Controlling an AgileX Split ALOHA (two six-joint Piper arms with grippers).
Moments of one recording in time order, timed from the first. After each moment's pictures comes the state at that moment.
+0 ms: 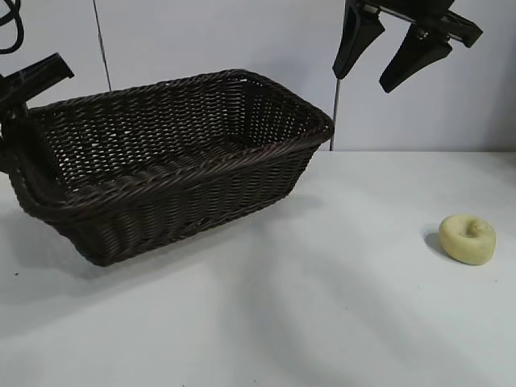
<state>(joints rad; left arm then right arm) -0.13 1.66 -1.11 -0.46 0.78 -0.24 0.19 1.88 -1.72 0.30 1.07 -0.10</state>
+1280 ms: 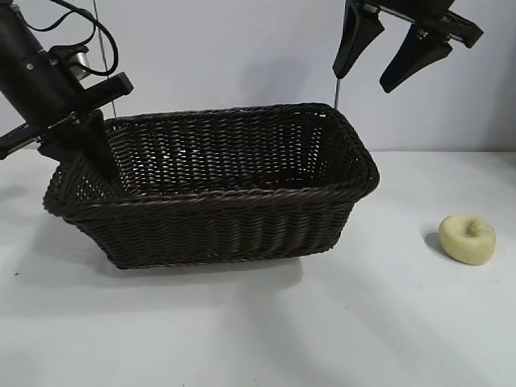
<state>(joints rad) -0.15 2.07 -1.55 -0.54 1.08 0.18 0.19 1.88 -1.72 0.30 1.07 -0.08</state>
